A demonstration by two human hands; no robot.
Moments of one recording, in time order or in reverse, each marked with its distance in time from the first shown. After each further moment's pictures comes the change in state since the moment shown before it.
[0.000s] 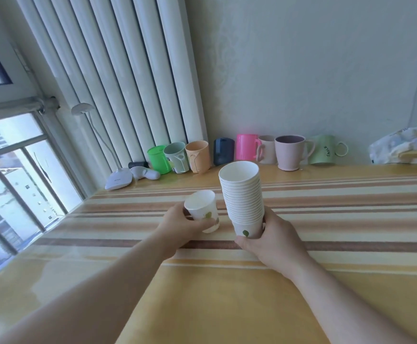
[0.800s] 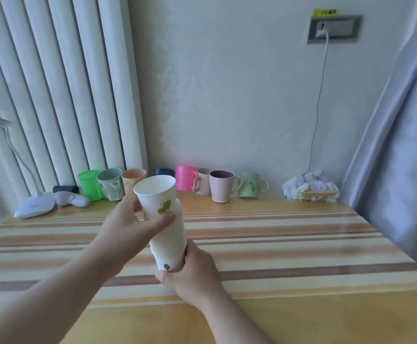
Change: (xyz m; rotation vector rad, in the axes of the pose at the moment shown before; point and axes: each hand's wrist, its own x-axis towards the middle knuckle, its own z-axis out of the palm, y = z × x) left_hand -0.055 0.114 0.038 -0.071 0.088 0.286; right_hand -0.004 0.002 -0.006 0.046 -0.020 -0.009
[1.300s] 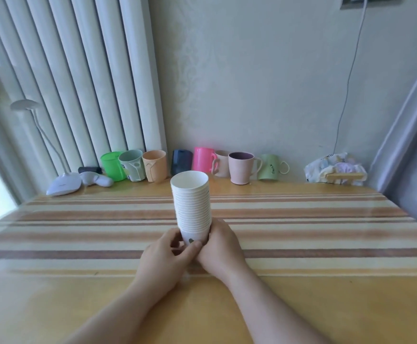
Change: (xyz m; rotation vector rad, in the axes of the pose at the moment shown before) left_hand -0.046 -0.093 0.037 0.409 -0.030 -0.112; right_hand 0.013 0.007 0.011 -0.093 0.117 -0.007
